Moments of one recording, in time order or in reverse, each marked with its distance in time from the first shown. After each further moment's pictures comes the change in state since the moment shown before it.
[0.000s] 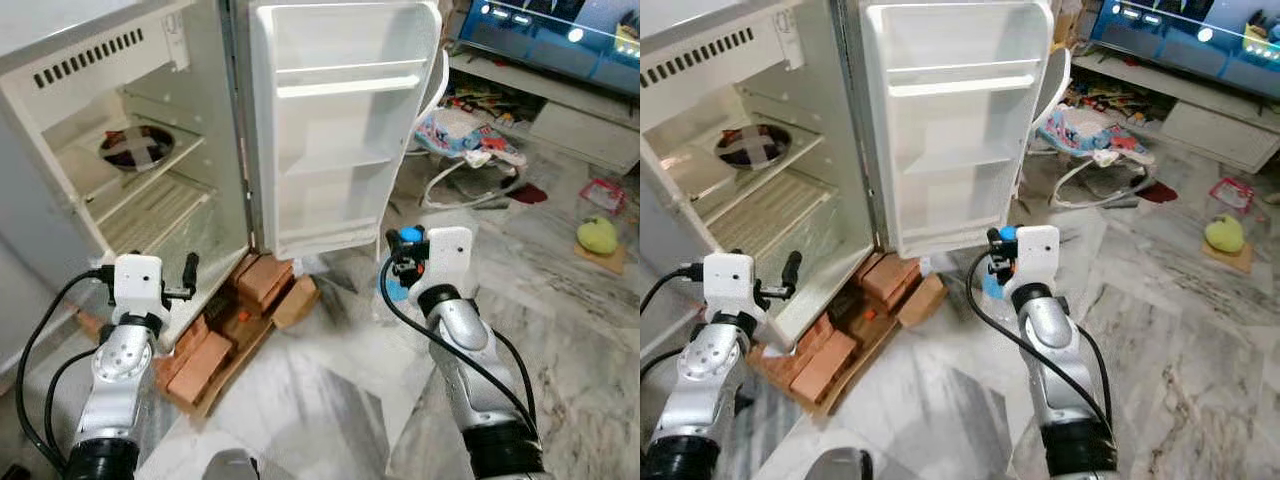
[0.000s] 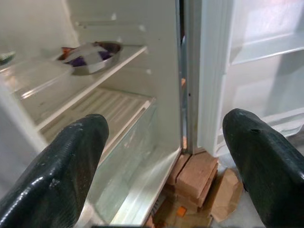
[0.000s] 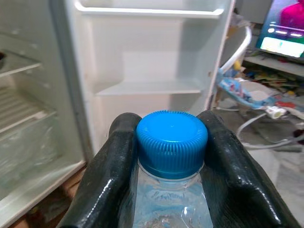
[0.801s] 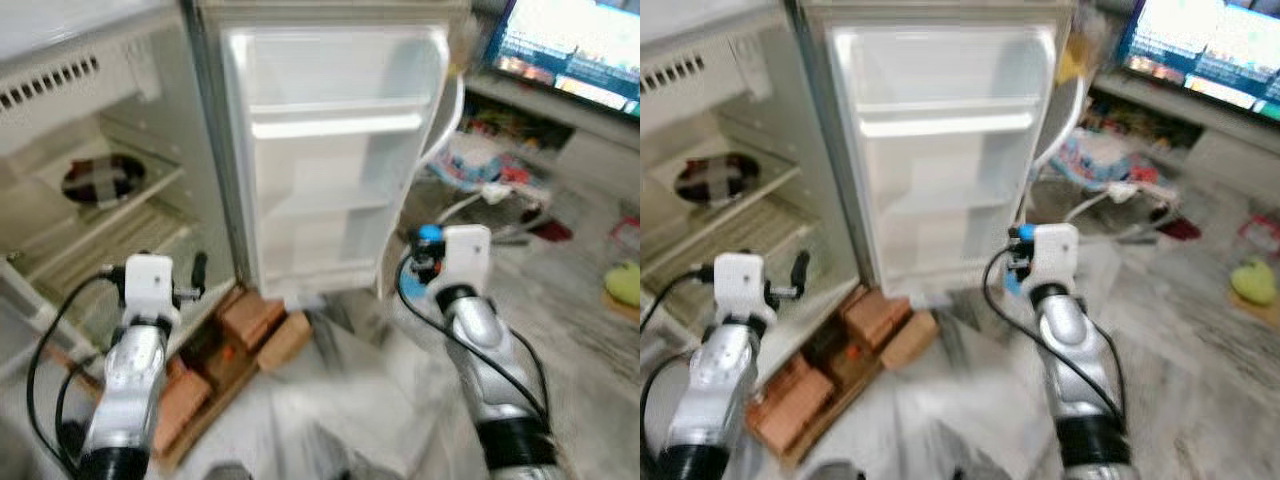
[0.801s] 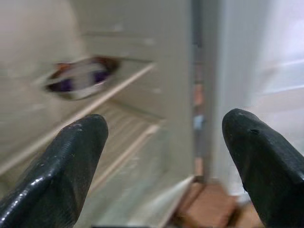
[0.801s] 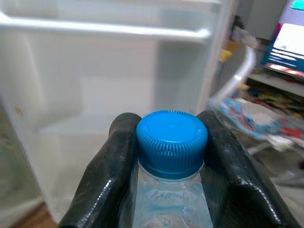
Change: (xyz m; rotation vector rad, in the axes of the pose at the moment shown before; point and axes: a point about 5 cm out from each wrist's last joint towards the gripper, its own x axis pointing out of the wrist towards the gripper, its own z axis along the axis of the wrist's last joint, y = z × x) left arm -0.010 0.009 0.002 0.033 0.004 0.088; right arm 0.012 -0.006 0.010 -0.017 -0.044 -0.015
